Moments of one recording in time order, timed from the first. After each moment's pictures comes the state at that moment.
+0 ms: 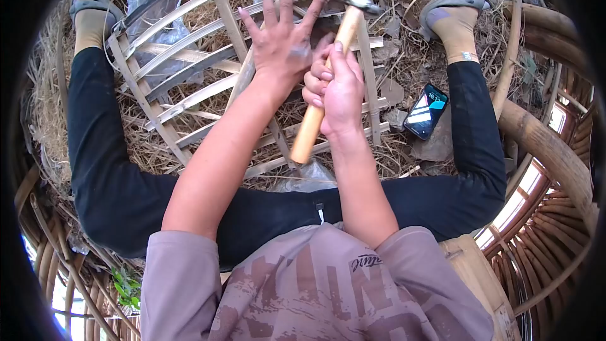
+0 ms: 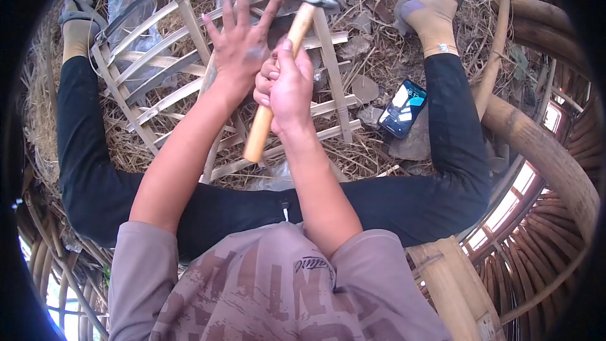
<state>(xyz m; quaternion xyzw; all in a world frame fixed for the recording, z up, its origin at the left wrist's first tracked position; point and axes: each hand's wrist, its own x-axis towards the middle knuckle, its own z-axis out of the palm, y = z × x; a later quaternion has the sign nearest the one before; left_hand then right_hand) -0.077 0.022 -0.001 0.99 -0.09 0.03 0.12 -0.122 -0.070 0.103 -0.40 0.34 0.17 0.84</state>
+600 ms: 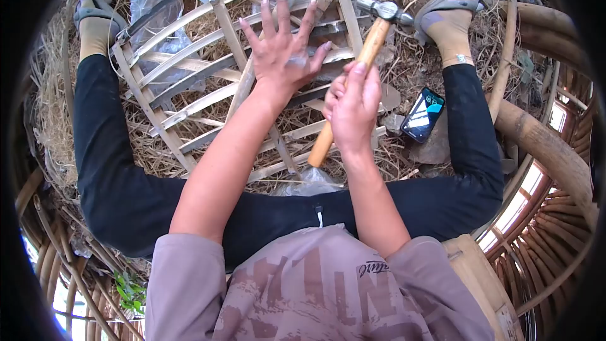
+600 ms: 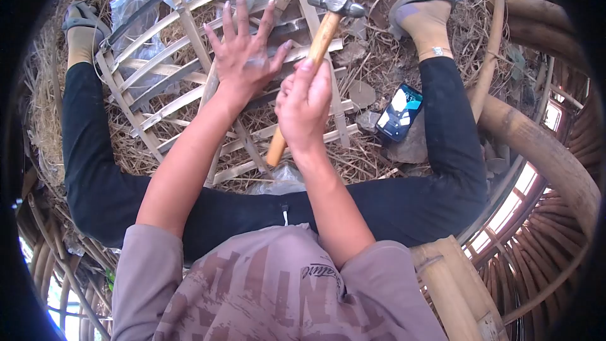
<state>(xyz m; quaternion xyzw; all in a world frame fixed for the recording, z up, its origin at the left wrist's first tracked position) -0.077 0.020 0.010 0.98 -0.08 0.05 0.15 -0.137 -0.082 0.115 -0.62 0.30 0.05 0.73</state>
